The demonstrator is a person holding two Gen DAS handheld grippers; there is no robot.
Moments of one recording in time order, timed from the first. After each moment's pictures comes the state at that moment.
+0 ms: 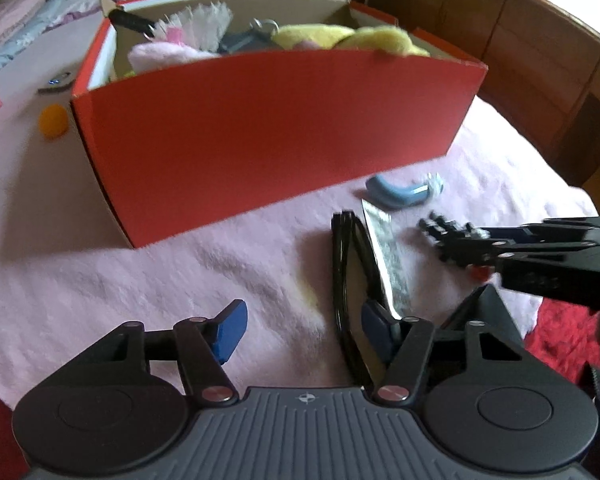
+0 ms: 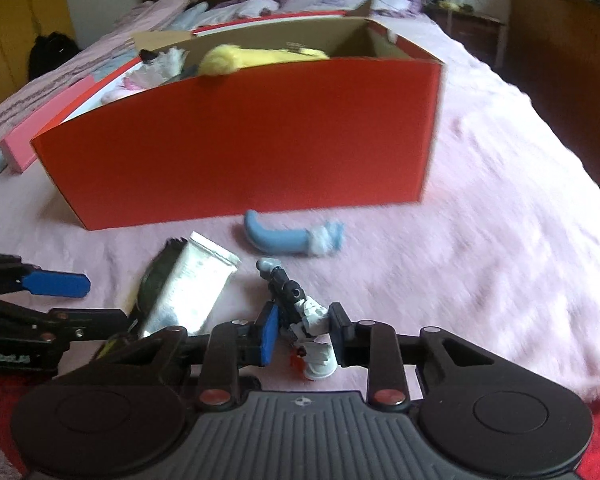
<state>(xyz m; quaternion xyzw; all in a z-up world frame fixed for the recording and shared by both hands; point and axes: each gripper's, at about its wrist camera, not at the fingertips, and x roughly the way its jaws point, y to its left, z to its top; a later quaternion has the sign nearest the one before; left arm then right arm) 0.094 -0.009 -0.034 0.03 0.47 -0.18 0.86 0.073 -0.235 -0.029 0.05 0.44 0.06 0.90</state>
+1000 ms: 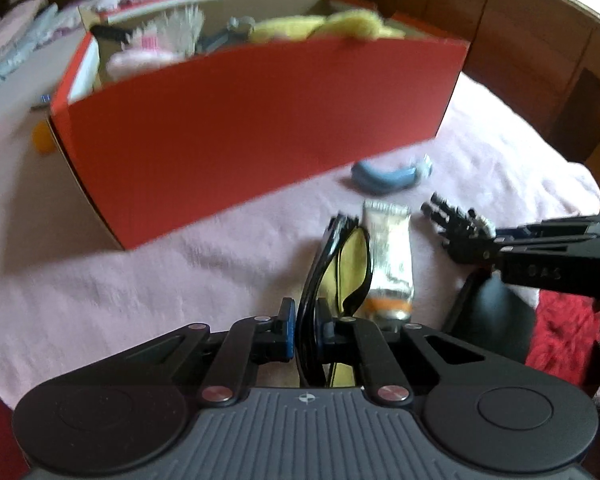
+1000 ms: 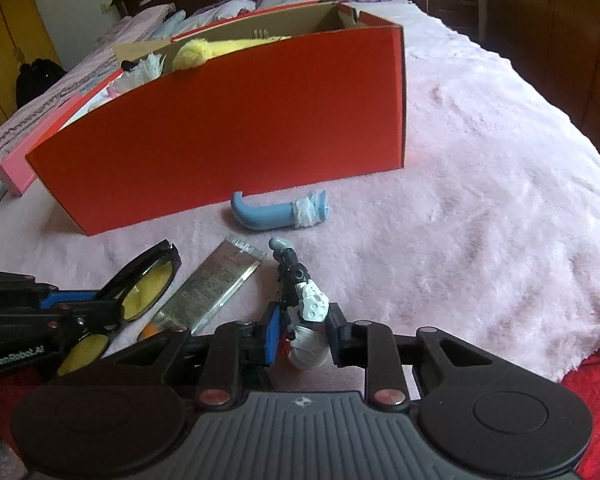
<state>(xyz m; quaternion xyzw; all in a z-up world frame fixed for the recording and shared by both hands) 0.089 -0.022 -0.037 0.06 0.48 -0.19 0.86 0.061 -0.241 -0.041 0.10 0.44 0.05 0.89</state>
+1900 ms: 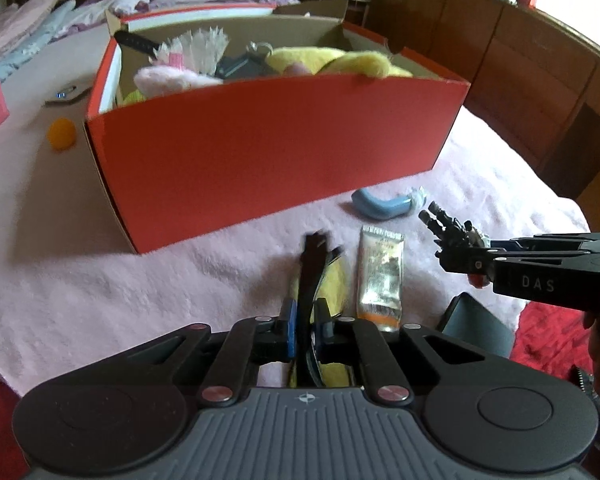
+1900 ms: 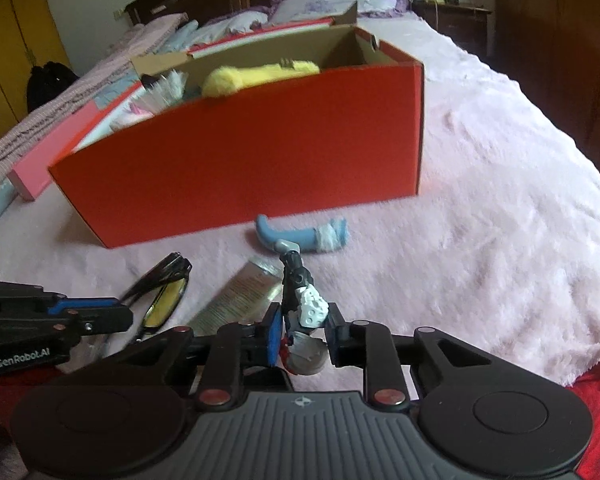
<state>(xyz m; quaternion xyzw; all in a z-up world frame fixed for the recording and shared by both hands) 0.076 -0.010 -0.011 0.02 0.45 -0.18 0.88 0.057 -0.232 -0.017 0.09 0.42 0.06 0.90</state>
